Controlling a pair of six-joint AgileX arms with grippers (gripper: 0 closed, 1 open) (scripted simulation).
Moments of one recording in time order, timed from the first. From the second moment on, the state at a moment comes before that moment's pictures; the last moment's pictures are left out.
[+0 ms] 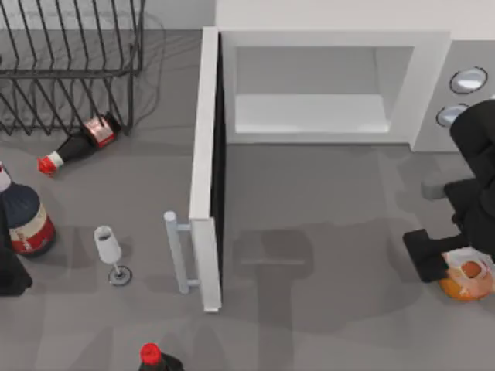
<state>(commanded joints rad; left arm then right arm) 0.00 0.00 0.00 0.00 0.00 0.00 0.25 1.86 0.93 -0.63 0.01 0.02</state>
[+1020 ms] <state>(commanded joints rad) 0.00 0.00 0.00 0.00 0.00 0.00 0.25 1.86 0.93 -0.63 0.01 0.02</state>
